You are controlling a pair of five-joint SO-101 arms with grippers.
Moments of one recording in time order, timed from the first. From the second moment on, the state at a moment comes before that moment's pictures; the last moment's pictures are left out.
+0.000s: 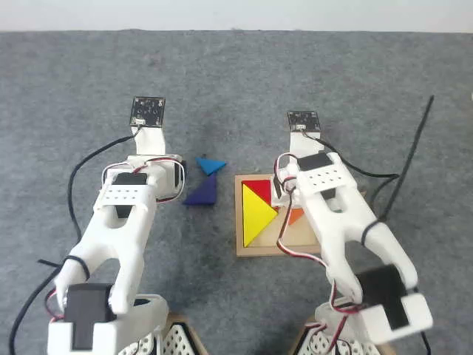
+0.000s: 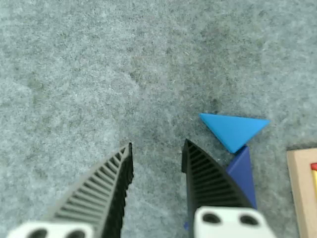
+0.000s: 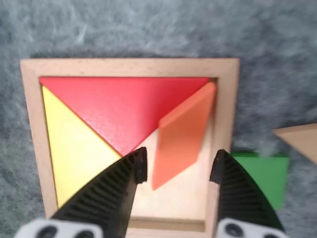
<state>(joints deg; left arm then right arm) -5.5 -11.5 52.0 30.7 3.6 -19.8 -6.2 34.8 58.4 -15.3</state>
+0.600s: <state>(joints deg) -5.5 -11.5 52.0 30.7 3.6 -14.8 -4.2 35.7 58.4 -10.3</state>
